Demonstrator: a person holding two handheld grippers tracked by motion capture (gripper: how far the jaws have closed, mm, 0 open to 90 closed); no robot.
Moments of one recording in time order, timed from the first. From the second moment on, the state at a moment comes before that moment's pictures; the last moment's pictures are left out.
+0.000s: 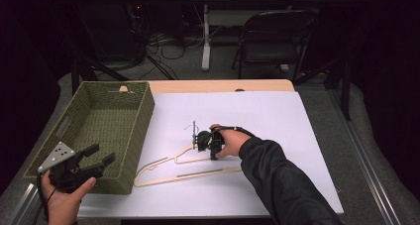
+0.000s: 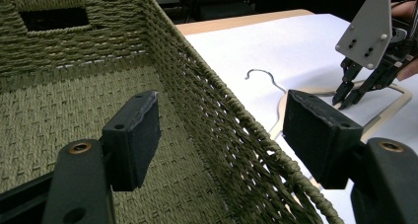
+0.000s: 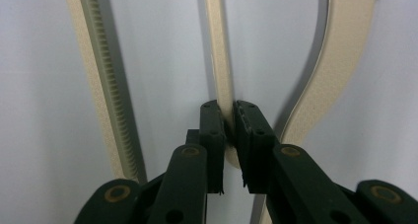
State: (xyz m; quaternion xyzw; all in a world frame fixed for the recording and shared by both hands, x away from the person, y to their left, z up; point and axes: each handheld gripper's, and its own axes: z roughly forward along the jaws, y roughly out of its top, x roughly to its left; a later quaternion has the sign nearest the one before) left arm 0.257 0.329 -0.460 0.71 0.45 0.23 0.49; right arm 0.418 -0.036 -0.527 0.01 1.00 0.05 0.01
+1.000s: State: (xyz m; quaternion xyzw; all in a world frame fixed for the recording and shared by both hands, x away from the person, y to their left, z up) left arm 0.252 0.295 -0.451 0.74 0.40 0.23 0.49; right arm 0.381 -0.072 -0.510 -0.03 1.00 0.05 0.04
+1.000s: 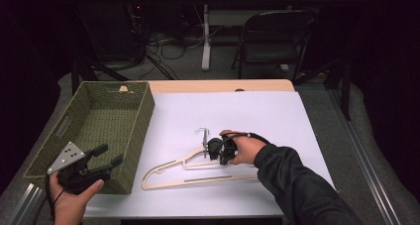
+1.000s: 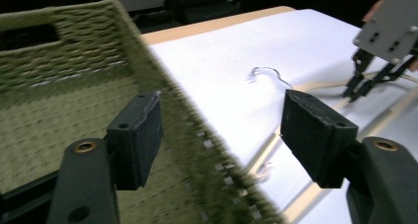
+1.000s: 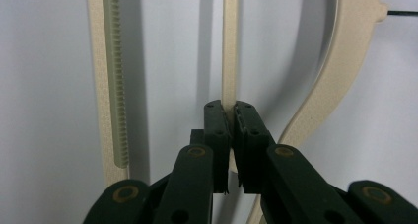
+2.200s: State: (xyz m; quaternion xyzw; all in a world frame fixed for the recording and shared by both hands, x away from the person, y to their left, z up) left arm 0.335 0.141 -0.495 0.88 0.29 0.05 0.38; right arm 0.330 -0.096 -0.483 -0.08 0.97 0.09 0.20
